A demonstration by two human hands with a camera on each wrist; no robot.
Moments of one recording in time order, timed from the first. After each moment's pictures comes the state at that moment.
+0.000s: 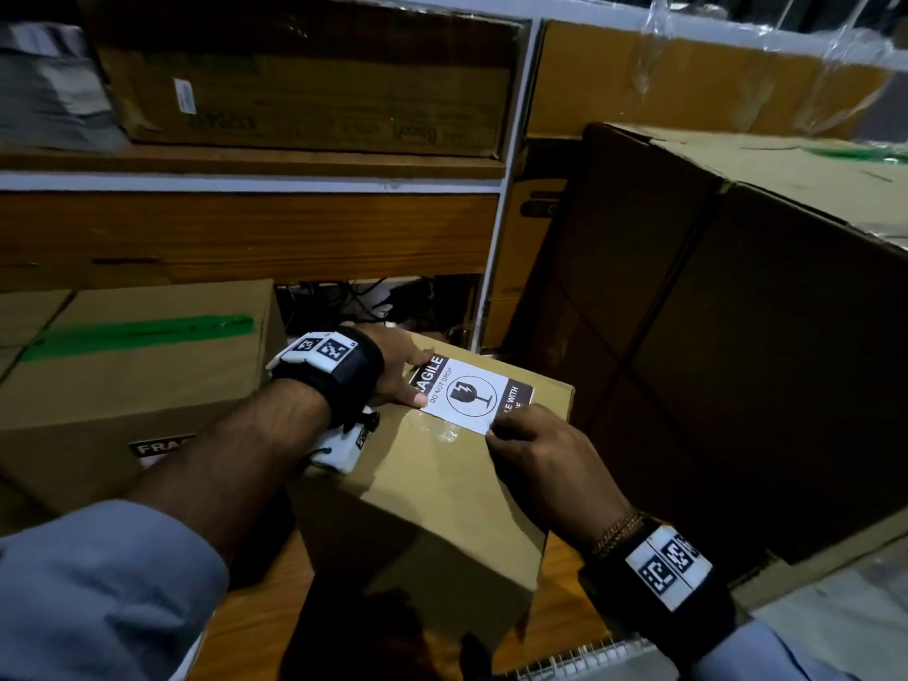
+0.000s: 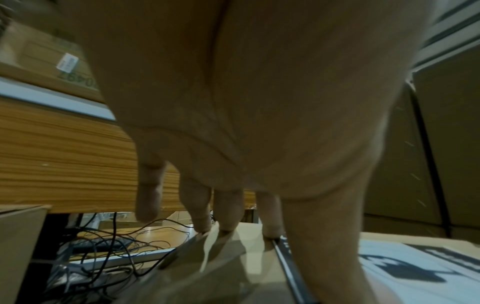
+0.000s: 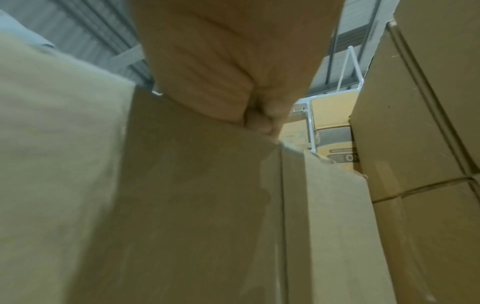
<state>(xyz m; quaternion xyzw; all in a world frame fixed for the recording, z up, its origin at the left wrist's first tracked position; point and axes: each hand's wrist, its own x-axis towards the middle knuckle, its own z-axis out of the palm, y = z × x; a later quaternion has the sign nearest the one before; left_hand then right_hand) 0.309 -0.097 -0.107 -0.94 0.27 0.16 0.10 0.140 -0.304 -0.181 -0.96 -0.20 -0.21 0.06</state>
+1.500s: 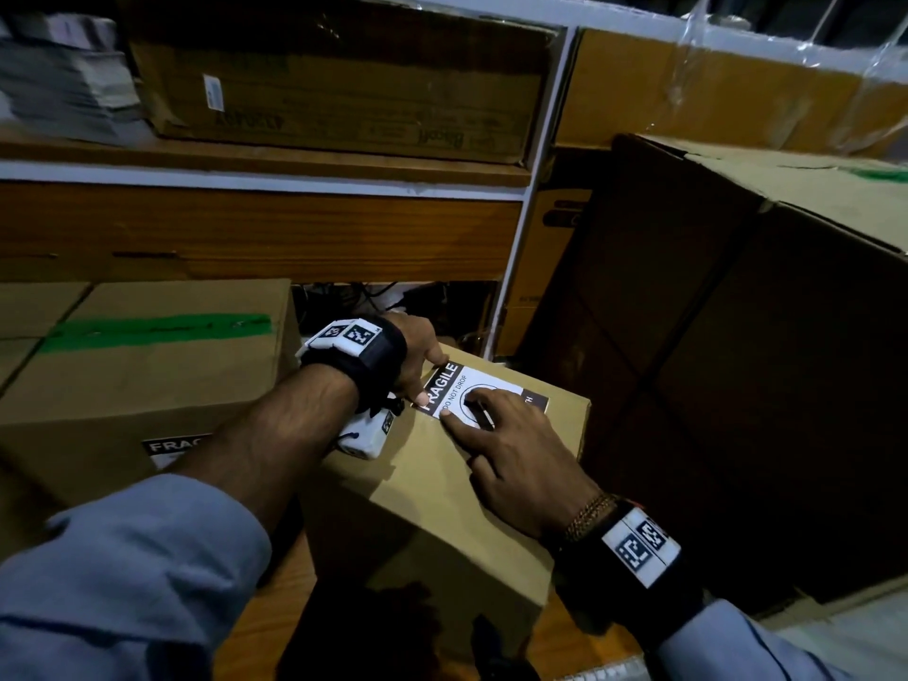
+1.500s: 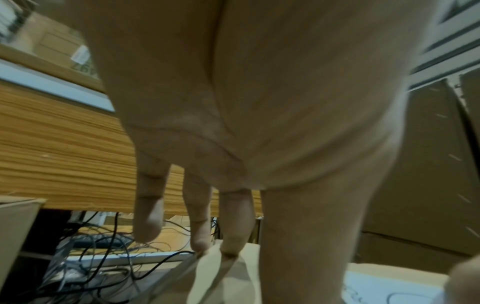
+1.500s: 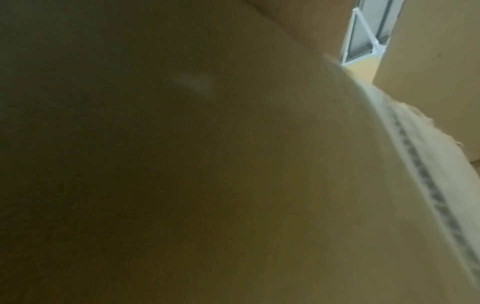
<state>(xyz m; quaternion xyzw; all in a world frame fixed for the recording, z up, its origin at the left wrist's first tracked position) 0.326 -0.101 -0.096 -0.94 0.28 0.17 0.05 0.170 -0.264 -0.162 -0.98 -0.16 -0.05 0.04</state>
